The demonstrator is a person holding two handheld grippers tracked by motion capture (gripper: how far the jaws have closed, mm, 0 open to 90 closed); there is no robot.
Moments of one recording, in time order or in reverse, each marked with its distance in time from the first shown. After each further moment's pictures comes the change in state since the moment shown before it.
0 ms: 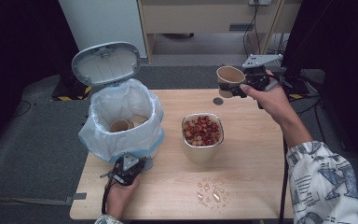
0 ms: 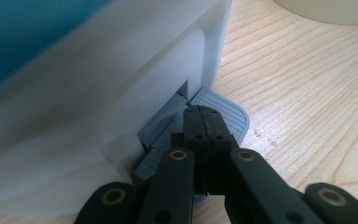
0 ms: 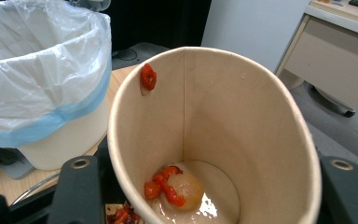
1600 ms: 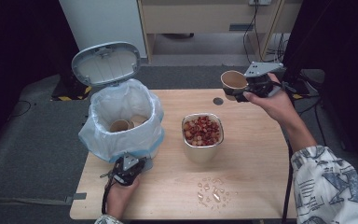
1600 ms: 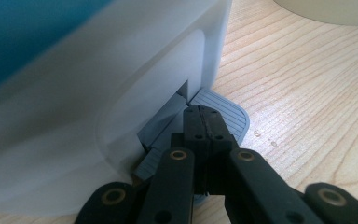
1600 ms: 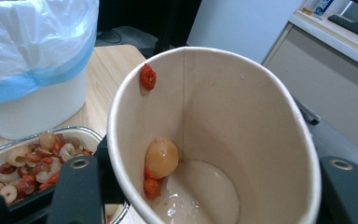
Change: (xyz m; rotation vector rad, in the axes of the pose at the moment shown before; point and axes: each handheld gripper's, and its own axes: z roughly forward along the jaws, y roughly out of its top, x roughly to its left) left arm 0.000 0.000 0.000 0.001 0.000 -0.001; right arm 0.001 -0.018 -0.007 0.029 -0.069 -0.140
